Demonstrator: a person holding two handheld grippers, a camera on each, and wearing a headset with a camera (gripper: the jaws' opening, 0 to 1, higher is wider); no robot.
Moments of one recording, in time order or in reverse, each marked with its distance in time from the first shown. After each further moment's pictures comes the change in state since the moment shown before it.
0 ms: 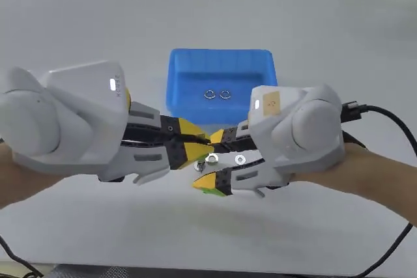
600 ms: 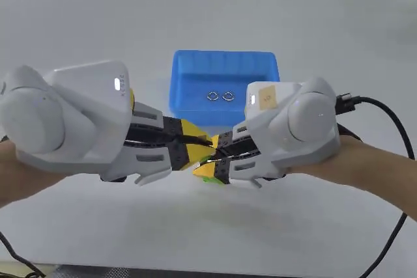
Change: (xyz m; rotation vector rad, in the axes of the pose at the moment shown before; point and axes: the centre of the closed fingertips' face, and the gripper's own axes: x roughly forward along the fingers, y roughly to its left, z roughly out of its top) left arm 0.000 0.002 -0.001 -0.011 0.003 0.000; right arm 0.001 -0.001 0.004 -0.027 0.005 0.026
